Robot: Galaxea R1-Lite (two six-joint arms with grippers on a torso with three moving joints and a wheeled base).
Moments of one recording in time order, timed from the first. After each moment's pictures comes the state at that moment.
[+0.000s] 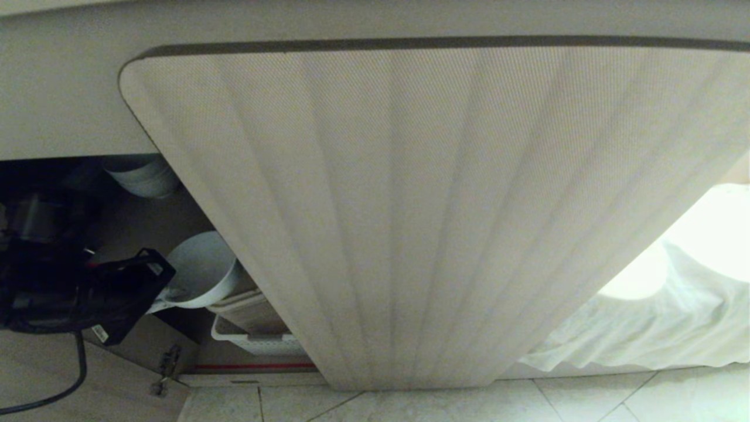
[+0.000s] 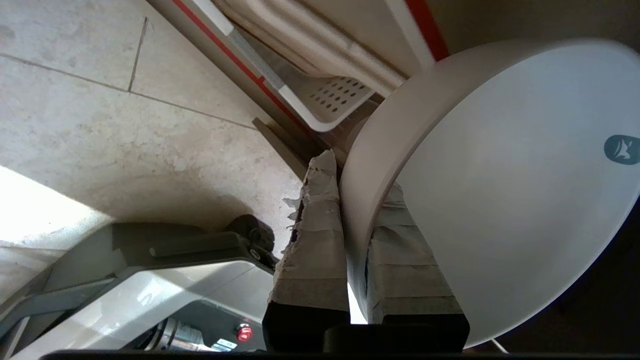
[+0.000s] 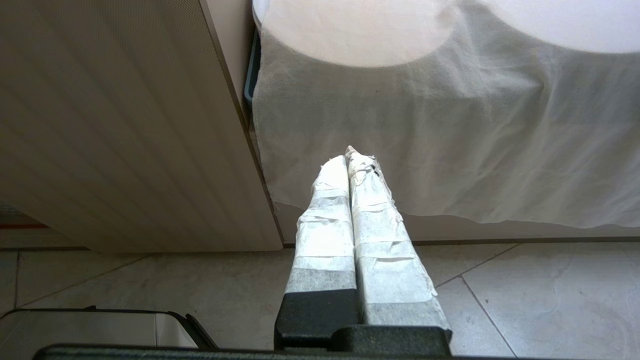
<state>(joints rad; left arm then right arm) 0.07 1.52 -0.80 0.09 -0.18 -0.90 0.00 0.00 0.00 0.00 -0.01 0.01</state>
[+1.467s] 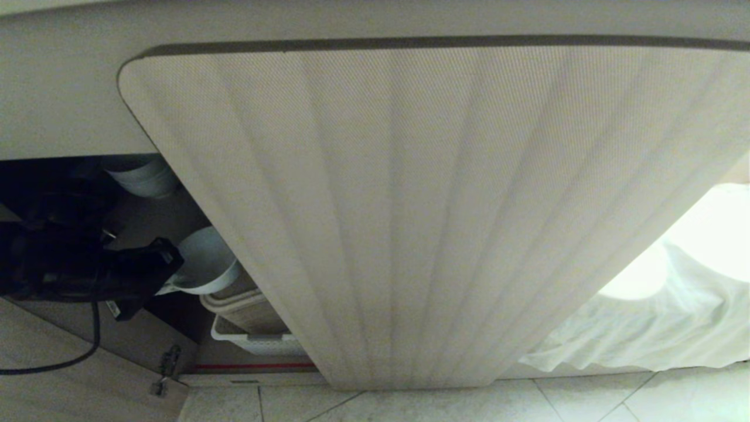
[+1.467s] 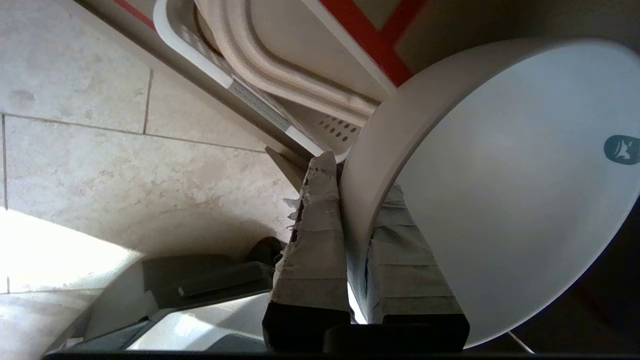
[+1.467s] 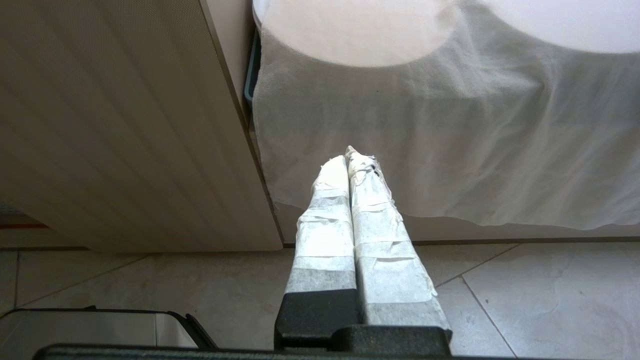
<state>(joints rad) 0.14 1.68 -0.91 0.05 -0.25 -0.73 0.00 0.00 0.00 0.00 -0.01 0.01</state>
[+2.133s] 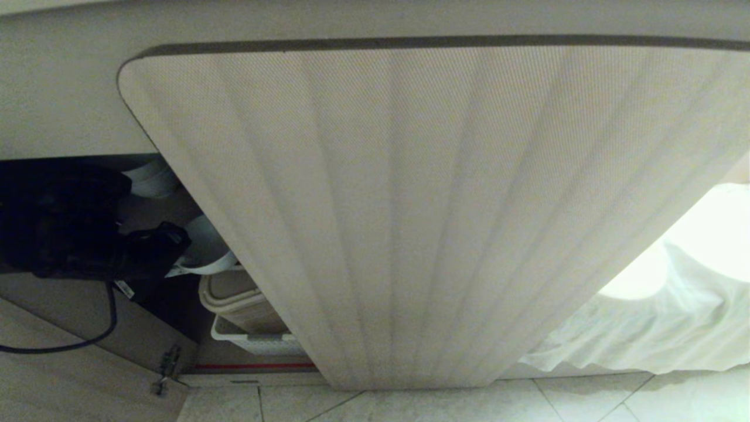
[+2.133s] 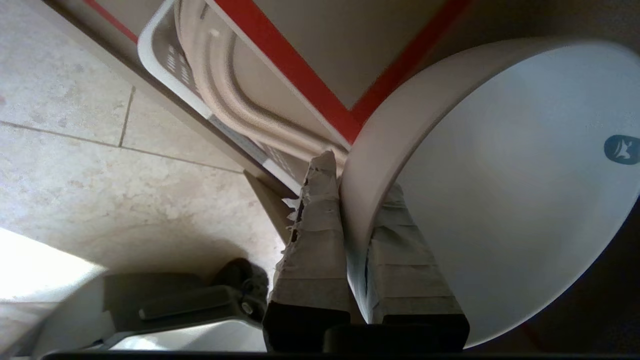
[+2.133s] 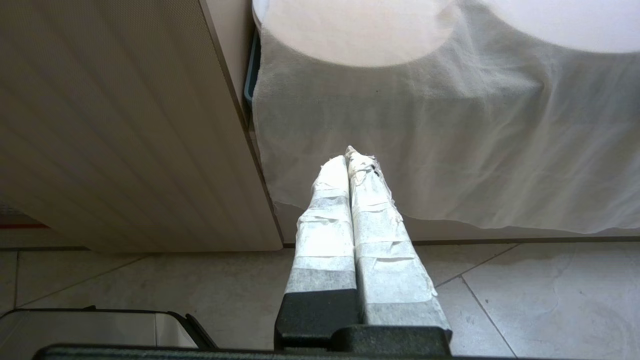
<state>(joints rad) 0.14 1.76 -1.01 0.05 -0.20 -0.85 0.00 0.00 0.00 0.00 -0.01 0.01</state>
